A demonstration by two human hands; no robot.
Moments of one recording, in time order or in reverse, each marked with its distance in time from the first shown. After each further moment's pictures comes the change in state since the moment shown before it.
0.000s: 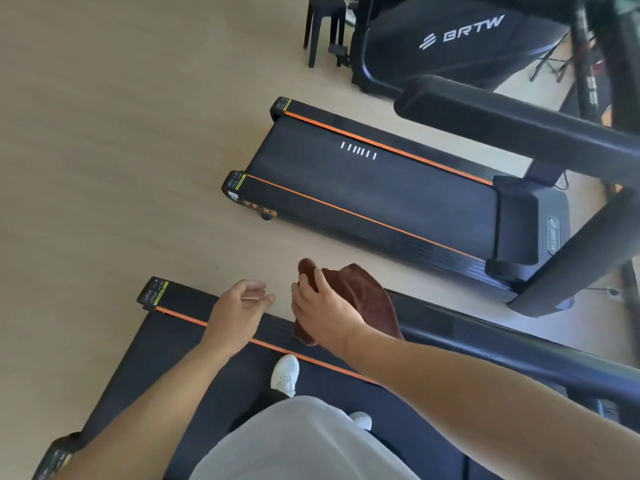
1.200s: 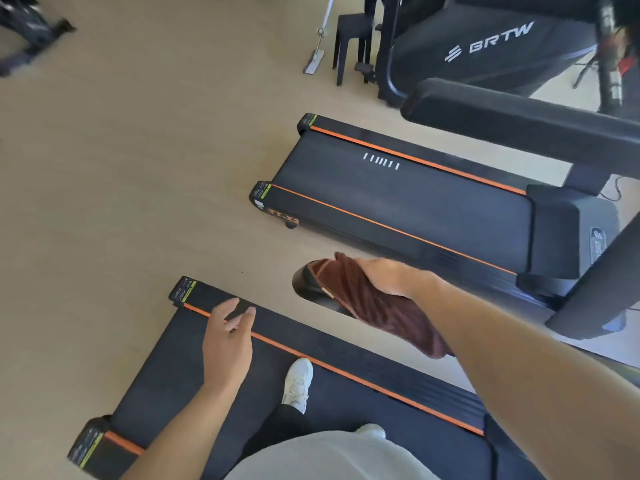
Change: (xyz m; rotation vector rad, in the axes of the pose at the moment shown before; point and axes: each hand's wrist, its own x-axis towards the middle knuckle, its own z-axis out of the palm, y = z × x) left_hand -0.084 -0.022 0.049 -0.243 0.443 -0.043; right_hand -0.077 0.094 0.045 1.451 -0.228 0.450
